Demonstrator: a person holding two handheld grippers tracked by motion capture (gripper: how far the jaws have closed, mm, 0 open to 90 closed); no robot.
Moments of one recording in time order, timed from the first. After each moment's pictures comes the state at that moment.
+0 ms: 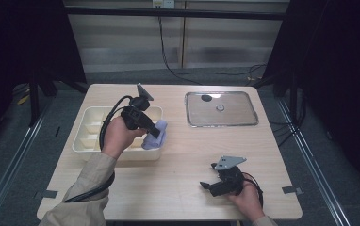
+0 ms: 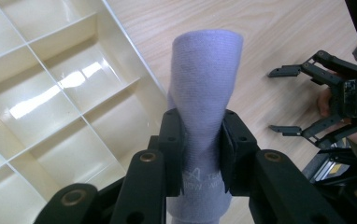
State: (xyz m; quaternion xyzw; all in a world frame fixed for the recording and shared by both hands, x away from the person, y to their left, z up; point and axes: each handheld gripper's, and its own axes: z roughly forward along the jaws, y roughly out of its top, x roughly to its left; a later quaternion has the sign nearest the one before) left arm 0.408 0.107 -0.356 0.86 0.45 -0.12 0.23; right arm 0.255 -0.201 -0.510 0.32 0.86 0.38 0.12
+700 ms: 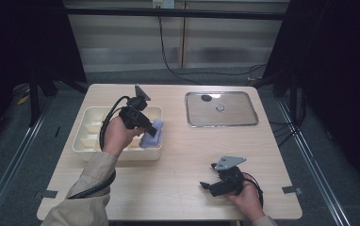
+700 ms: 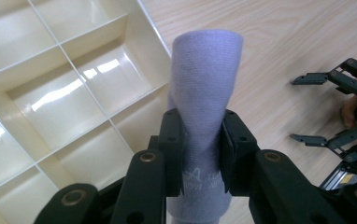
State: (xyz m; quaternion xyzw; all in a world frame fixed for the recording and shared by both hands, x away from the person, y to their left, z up) left arm 0.418 0.114 -0.369 0.85 0.47 -0.10 0.22; right arm 0.255 -0.201 -0.510 0.32 0.86 0.38 0.12
